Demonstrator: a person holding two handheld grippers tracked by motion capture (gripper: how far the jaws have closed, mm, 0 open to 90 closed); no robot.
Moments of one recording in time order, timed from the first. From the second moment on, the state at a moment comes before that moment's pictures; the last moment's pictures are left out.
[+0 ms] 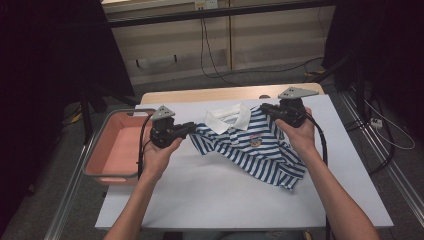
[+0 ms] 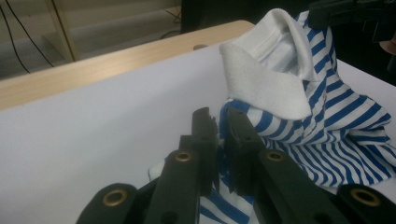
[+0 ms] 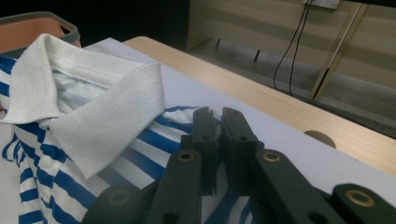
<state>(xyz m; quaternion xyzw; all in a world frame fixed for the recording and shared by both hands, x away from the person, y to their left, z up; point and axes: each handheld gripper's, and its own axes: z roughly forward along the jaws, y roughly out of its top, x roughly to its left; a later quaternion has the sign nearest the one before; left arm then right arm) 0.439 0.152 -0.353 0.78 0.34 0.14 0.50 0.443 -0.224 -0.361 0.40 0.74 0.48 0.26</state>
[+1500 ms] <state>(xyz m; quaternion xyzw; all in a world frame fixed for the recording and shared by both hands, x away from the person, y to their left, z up) 0.476 0.133 -0.393 0.79 0.39 0.14 0.45 0.489 -0.234 -0.383 0.46 0.74 0.43 0.26</state>
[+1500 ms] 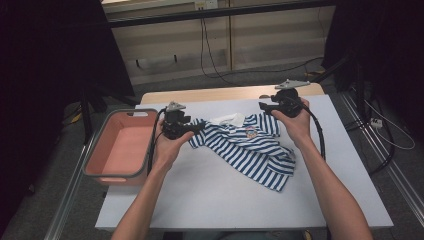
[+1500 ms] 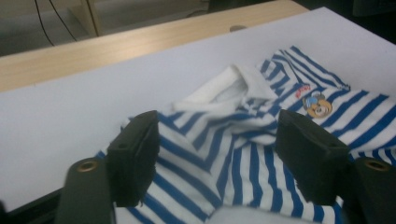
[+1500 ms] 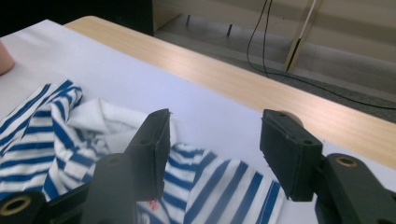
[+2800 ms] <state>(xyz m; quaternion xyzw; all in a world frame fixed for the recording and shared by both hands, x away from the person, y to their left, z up) 0.435 0.148 -0.439 0.82 0.39 0.15 0.40 0.464 -0.265 -0.464 0.49 0.78 0.35 0.18</state>
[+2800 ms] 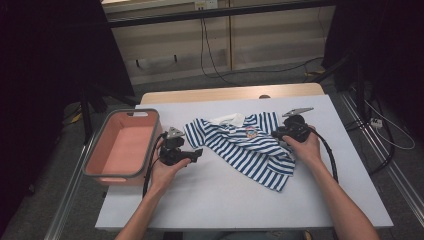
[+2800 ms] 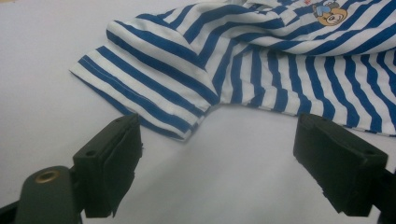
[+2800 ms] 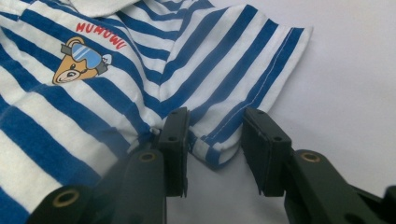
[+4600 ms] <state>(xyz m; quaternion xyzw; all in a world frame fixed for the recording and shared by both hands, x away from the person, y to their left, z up) 0.466 0.130 -0.450 0.86 0.38 0.10 0.34 0.472 -0.307 -0.465 0.53 0.73 0.36 0.23</state>
